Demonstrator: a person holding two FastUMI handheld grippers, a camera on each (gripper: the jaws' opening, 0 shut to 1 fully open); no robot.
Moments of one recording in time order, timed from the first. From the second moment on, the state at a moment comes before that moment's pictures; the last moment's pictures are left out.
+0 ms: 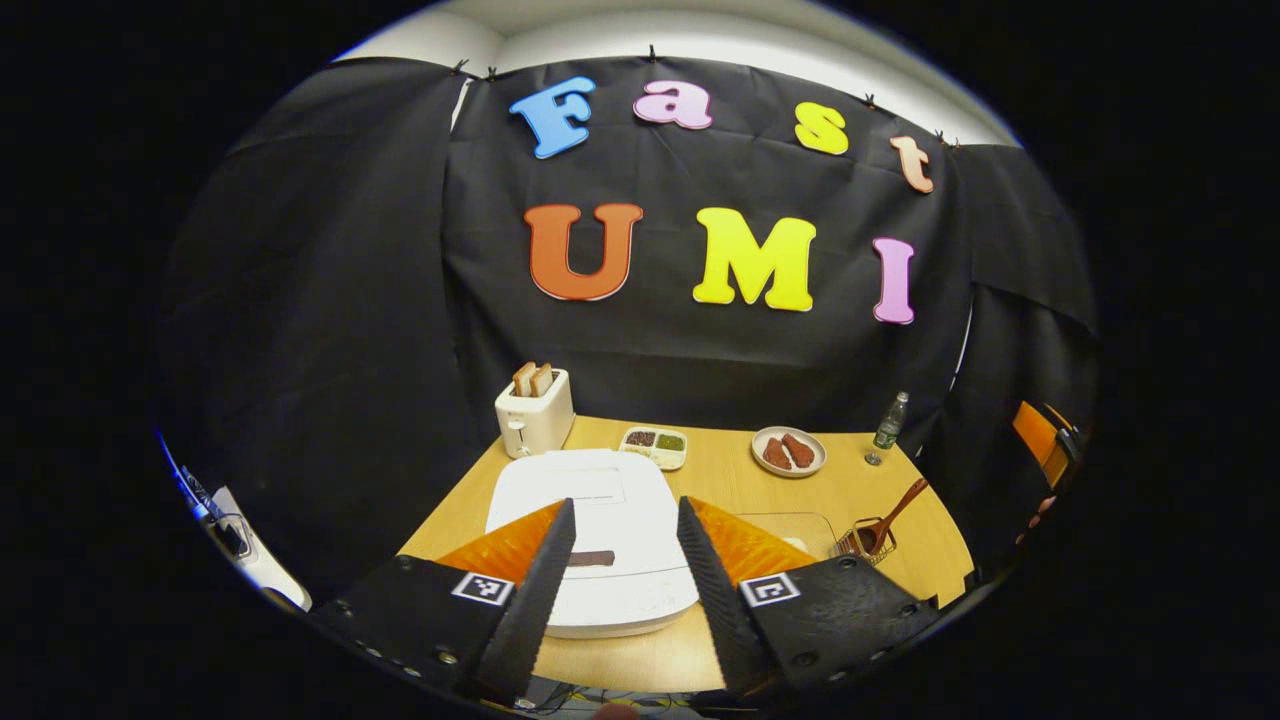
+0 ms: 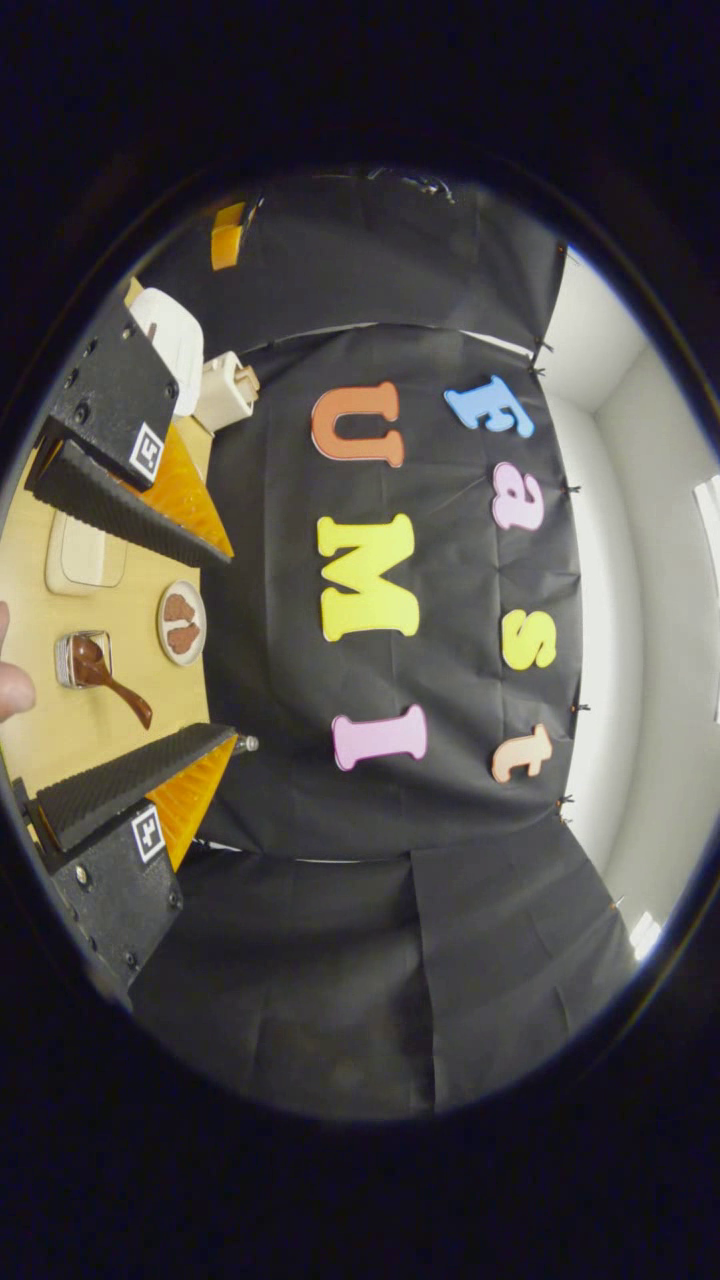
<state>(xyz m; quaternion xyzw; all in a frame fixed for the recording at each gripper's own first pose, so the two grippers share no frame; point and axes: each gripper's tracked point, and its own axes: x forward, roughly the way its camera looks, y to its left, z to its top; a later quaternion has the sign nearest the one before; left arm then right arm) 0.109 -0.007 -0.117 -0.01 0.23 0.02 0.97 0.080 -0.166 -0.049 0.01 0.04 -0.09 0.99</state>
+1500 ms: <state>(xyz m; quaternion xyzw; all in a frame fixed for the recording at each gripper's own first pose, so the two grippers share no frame) 0.141 0.038 -0.275 -0.10 0.46 0.05 0.88 0.124 -0.214 -0.115 0.03 0.11 -0.10 0.99</state>
